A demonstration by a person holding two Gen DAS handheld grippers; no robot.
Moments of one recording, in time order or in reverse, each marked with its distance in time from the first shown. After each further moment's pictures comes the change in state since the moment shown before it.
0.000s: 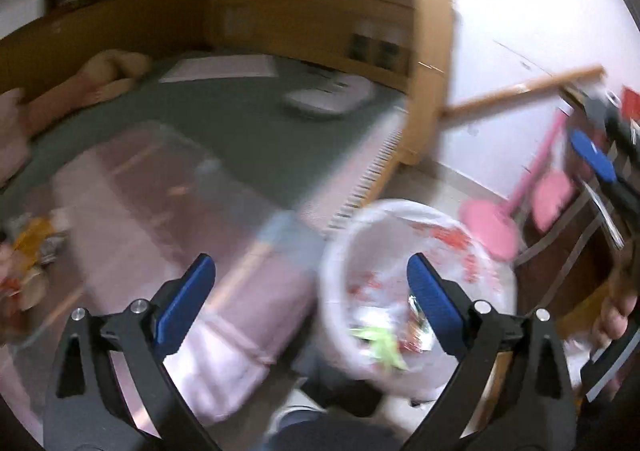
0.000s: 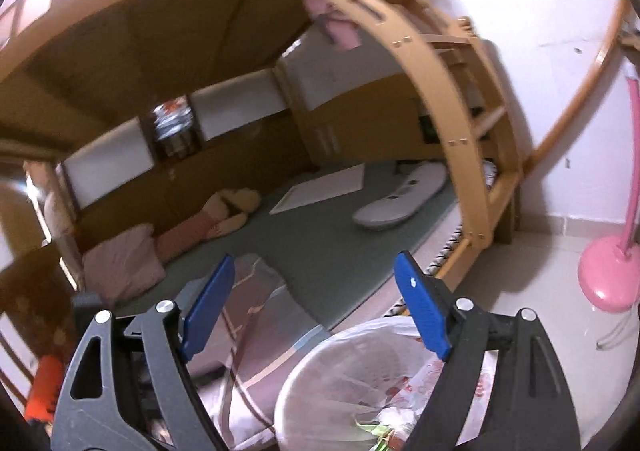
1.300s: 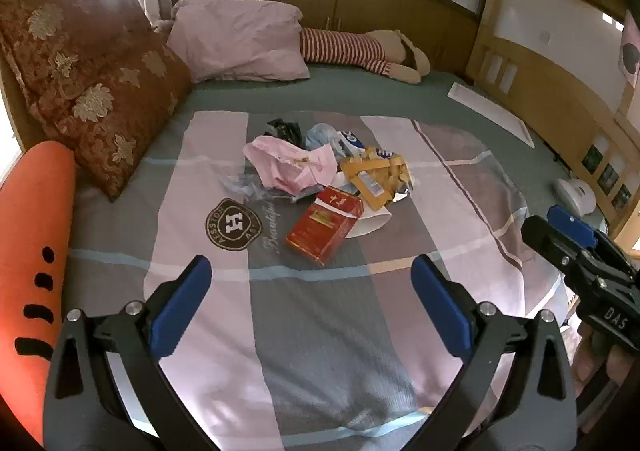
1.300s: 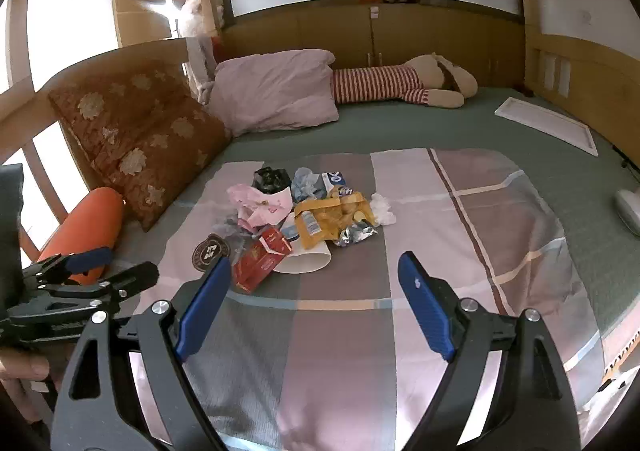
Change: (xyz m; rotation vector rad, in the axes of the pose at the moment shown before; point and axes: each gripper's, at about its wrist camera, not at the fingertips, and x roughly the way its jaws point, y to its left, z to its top) left arm -0.137 0.338 -0.115 -0.537 -0.043 0.569; right arm 0.205 0.368 -0.152 -0.441 0.450 0.470
